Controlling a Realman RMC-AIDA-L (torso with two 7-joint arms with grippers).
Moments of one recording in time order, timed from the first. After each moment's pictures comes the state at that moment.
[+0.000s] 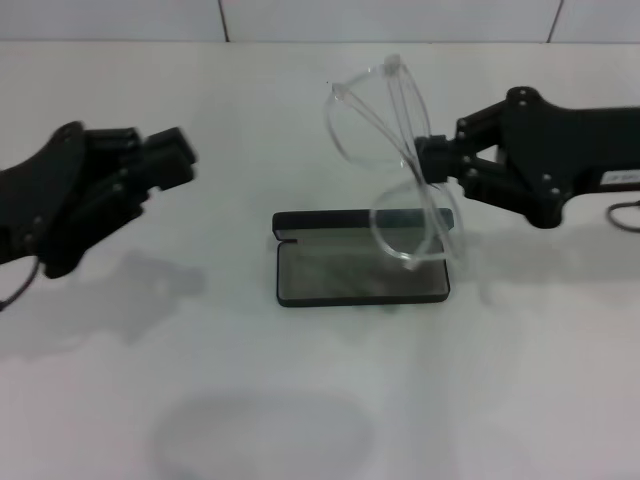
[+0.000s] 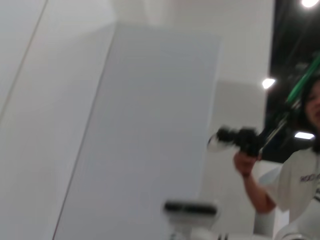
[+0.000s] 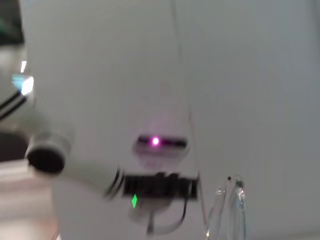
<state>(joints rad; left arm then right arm) -0.45 -1.85 1.41 0.34 0.90 2.00 -1.16 0.59 1.97 -1.15 -0.77 -1.42 -1.76 1.41</state>
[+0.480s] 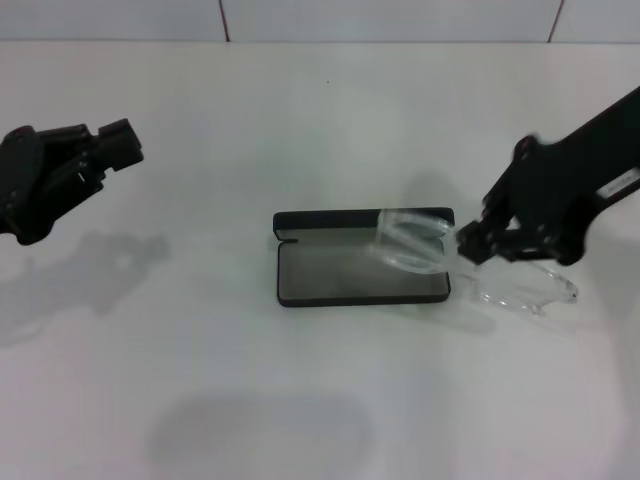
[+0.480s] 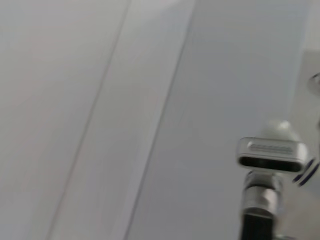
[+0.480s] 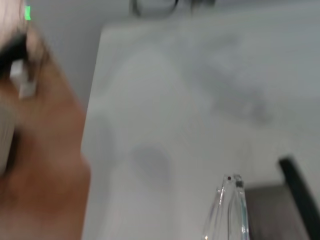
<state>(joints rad) -0.38 -1.79 1.28 0.35 1.01 1.84 -1.23 0.76 2.00 -1.20 -1.42 -2.17 -1.92 2.07</state>
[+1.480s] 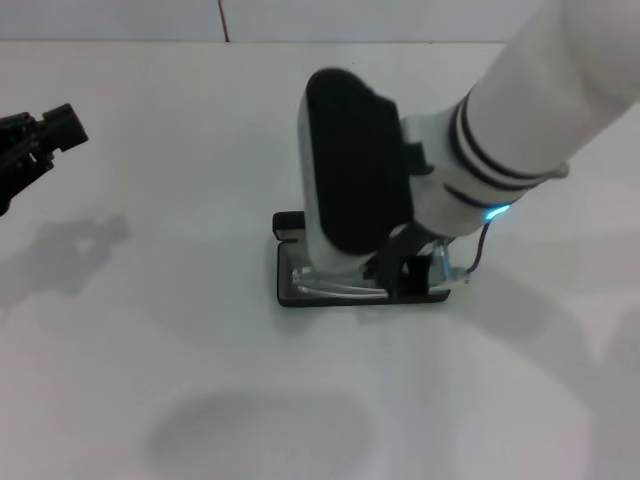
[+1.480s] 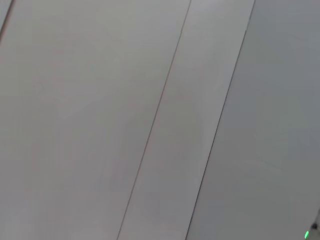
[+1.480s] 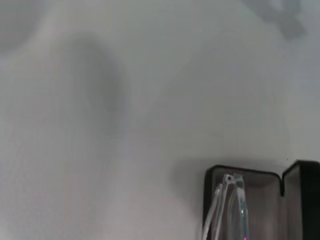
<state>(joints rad) -0.30 -1.83 0.97 0.50 1.25 1.77 -1.34 0.90 2.03 -1.99 -1.45 -2.49 -1.44 2.42</state>
